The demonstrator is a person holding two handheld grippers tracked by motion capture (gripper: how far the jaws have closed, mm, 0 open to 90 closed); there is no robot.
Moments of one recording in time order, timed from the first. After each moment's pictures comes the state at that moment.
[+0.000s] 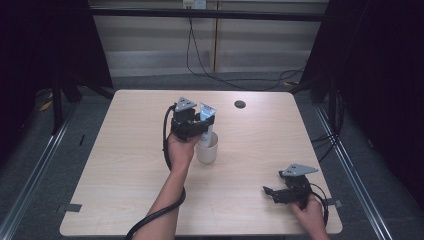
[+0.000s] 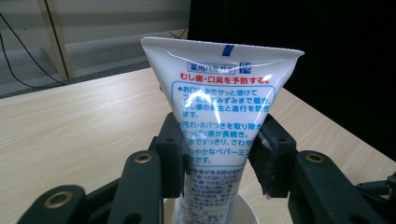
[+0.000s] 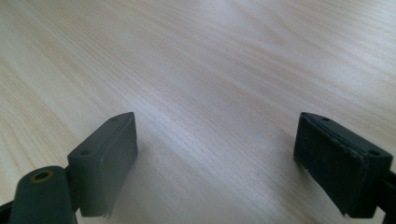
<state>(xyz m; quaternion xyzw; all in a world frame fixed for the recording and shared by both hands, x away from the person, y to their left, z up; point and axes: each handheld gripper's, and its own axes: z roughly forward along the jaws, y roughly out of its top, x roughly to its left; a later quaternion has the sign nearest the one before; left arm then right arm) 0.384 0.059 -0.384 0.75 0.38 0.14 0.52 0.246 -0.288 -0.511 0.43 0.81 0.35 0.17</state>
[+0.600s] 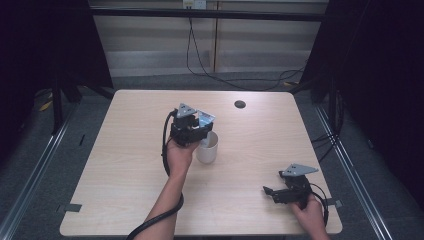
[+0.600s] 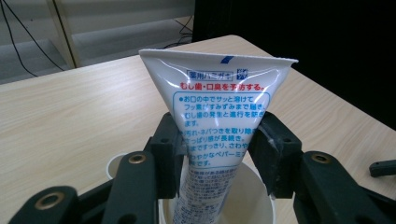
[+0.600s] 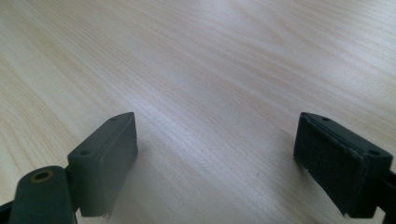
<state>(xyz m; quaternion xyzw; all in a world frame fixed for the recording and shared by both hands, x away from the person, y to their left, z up) 0.377 0.060 -0.398 0.76 0.38 0.15 0.50 0.246 -0.288 -0.511 0.43 0.82 0.35 0.17</state>
